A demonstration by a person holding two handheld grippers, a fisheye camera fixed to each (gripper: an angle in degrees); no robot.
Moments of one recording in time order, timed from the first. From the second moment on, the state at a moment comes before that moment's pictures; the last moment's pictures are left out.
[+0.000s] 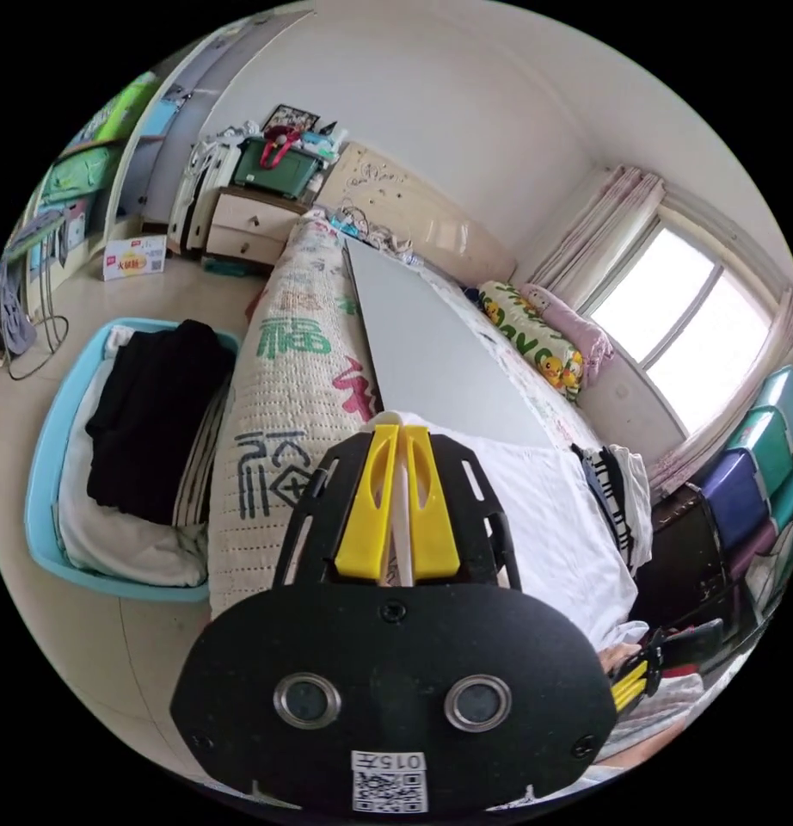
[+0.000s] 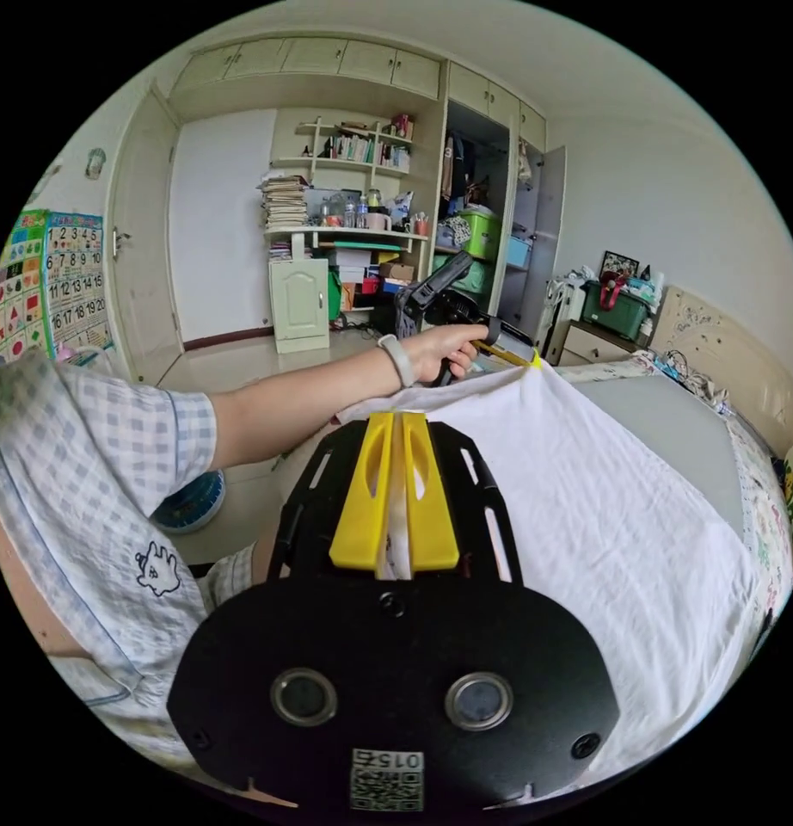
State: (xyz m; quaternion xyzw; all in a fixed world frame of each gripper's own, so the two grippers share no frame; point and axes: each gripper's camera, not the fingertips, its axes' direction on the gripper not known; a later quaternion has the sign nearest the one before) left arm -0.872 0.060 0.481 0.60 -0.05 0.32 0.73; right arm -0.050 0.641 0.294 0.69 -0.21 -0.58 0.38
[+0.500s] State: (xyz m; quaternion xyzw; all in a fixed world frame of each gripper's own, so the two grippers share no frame) left arm -0.784 0.103 0.395 0.57 -0.18 0.28 0.75; right arm -0.032 0.680 0.221 0.70 -0.18 -0.56 0.40
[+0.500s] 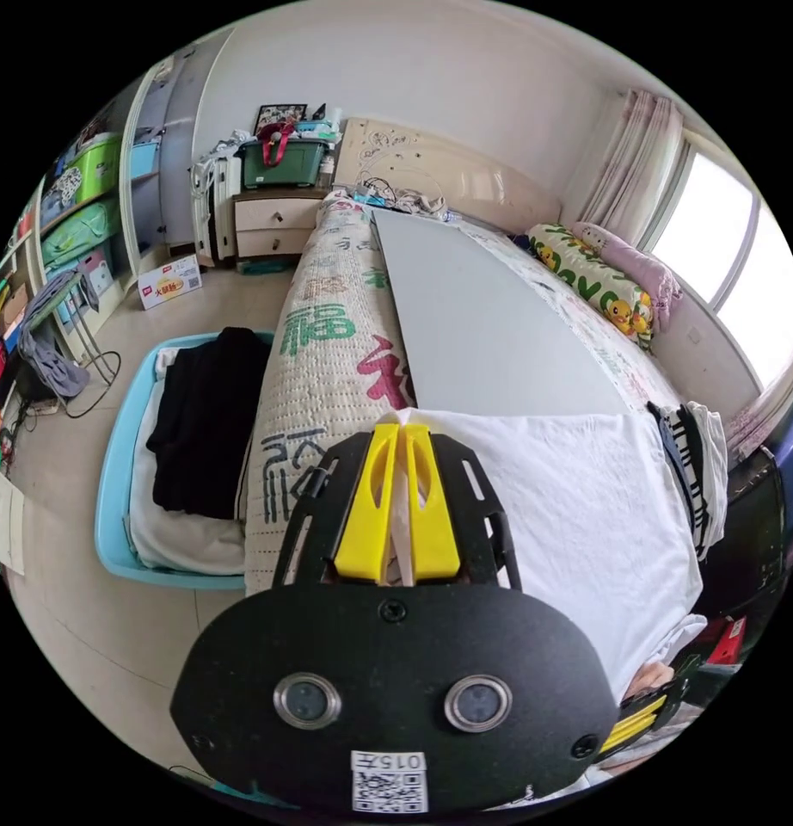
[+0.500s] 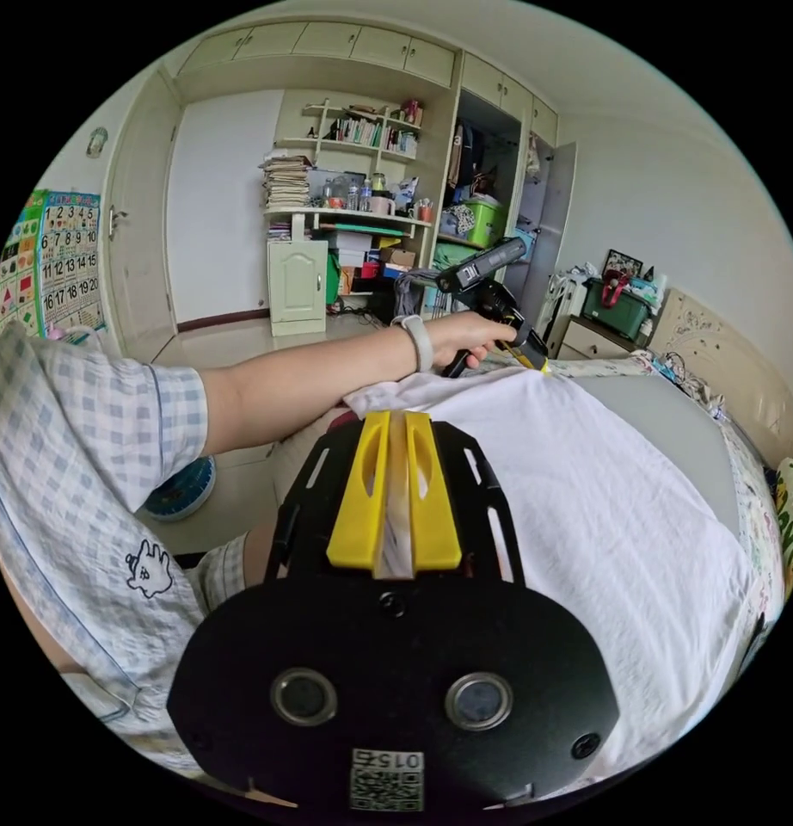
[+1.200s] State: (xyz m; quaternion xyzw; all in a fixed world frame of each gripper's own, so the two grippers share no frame) left arm -0.573 0.425 0.304 0.67 -0.21 0.44 0.57; right arm 0.334 0.749 -0.035 0.85 -0.34 -0.23 0.34
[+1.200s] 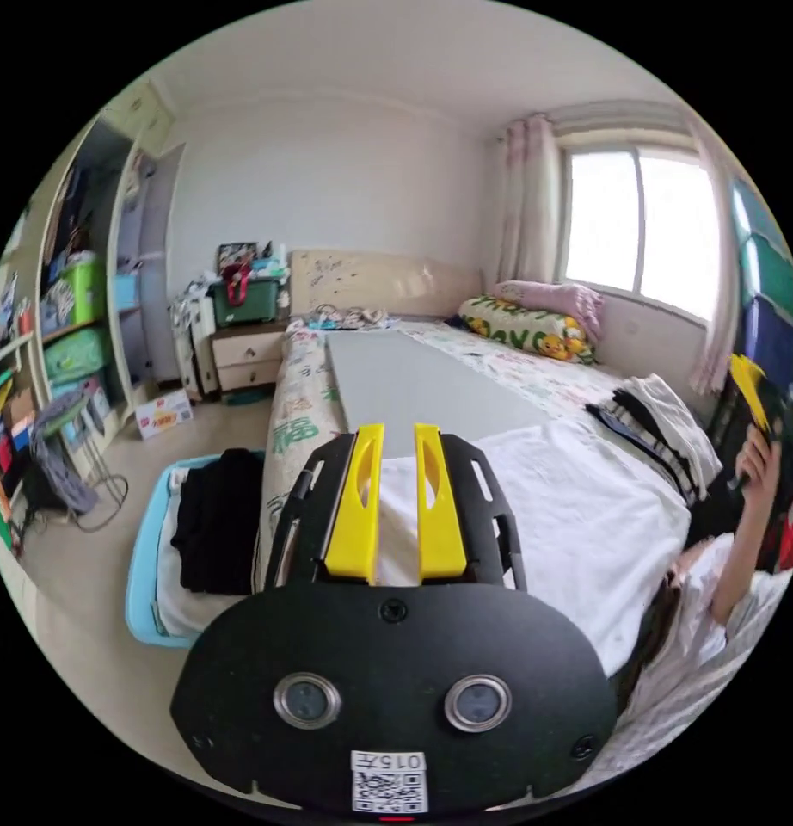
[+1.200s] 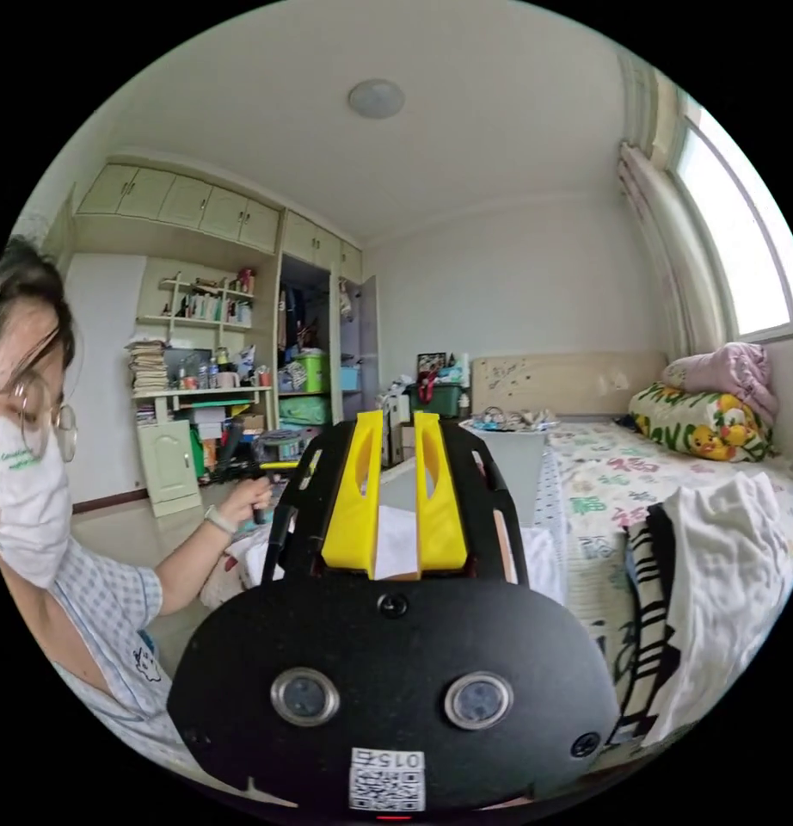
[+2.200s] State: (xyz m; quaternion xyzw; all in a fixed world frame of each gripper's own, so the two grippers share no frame) left arm -0.125 0.606 0.458 0.54 -0.29 0.61 0.50; right arm 0.404 0.419 -0.446 0.55 -0.46 -0.34 0.61
